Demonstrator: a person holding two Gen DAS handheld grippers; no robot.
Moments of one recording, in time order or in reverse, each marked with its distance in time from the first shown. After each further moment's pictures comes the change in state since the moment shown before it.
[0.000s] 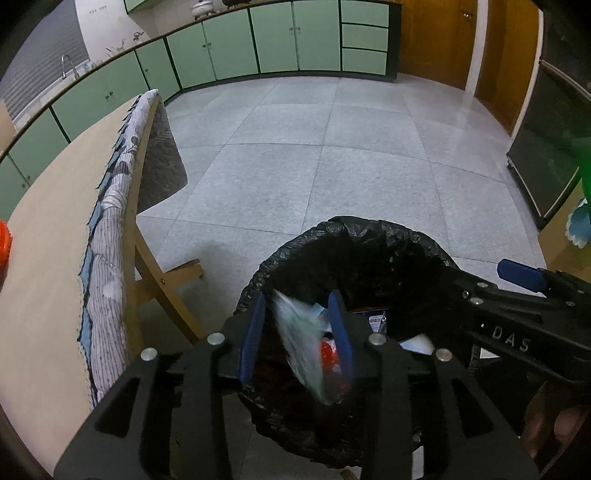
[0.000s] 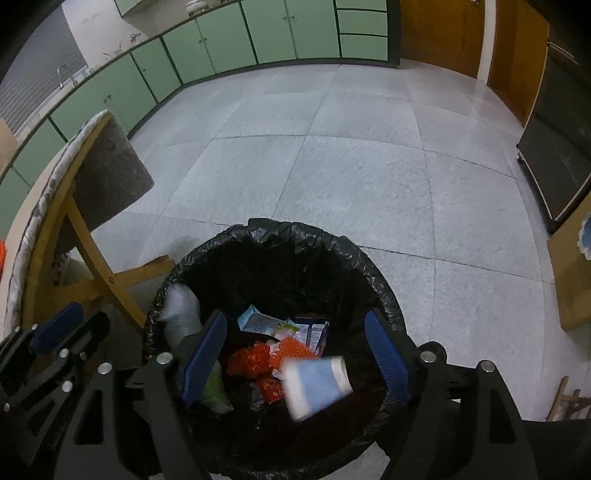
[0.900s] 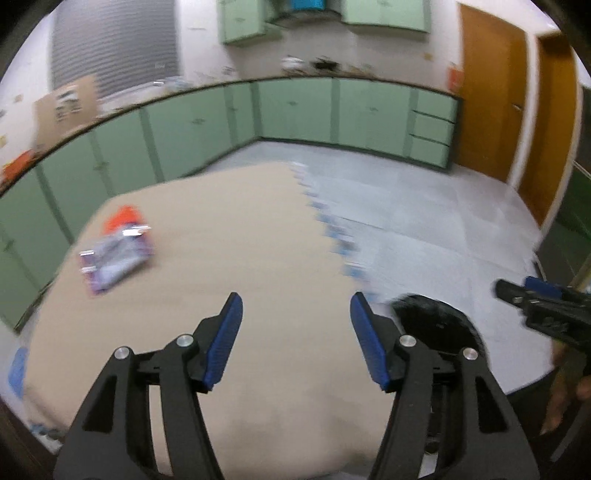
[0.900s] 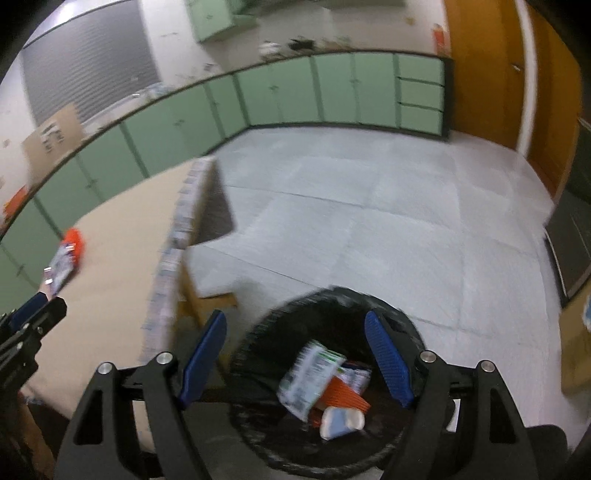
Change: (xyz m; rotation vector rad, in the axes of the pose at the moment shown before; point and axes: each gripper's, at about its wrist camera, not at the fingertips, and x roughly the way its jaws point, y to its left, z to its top) left arm -0.178 0.158 -0.038 -0.261 -0.281 0.169; right arm -0.136 0.111 0.008 -0.229 -0.237 0.180
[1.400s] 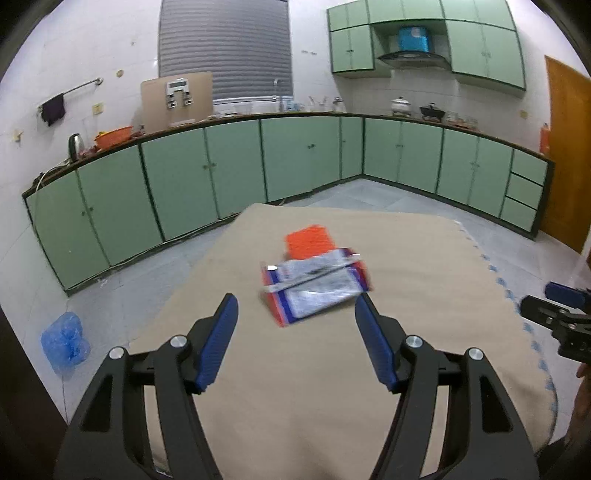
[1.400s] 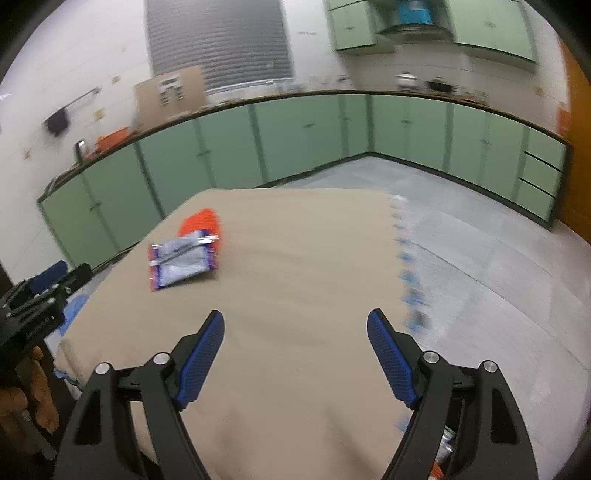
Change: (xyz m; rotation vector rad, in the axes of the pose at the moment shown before) left arm -0.023 0.211 0.002 -0.200 -0.132 0.285; right arm 0.048 0.242 0.033 -0.344 -0.052 0.304
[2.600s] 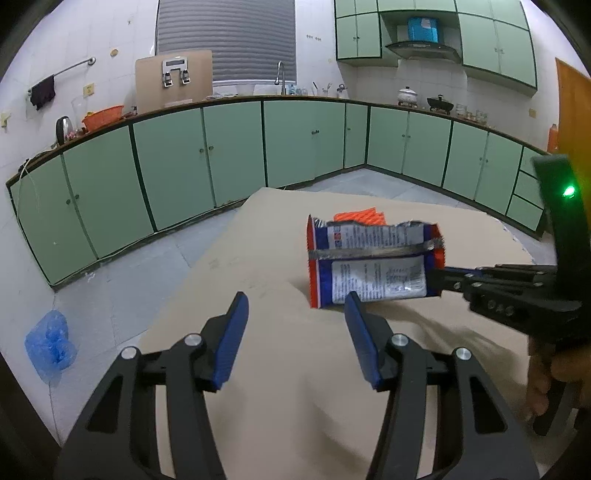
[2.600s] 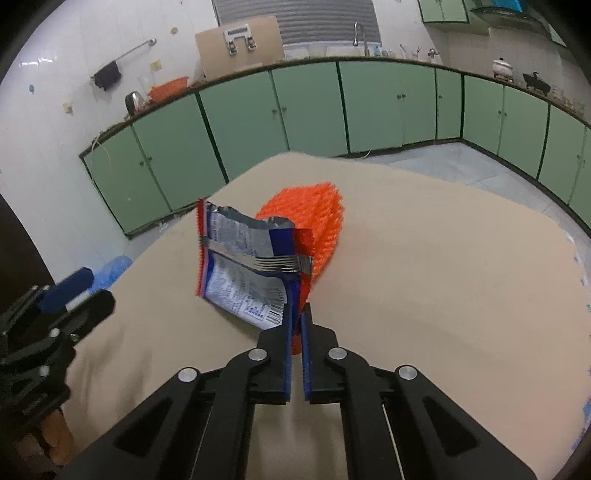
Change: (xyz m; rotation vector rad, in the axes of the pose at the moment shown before) left arm 0.106 0.047 0.007 -0.010 0.042 -0.040; right arm 0.168 0.067 0.057 -0.113 0.111 0.222
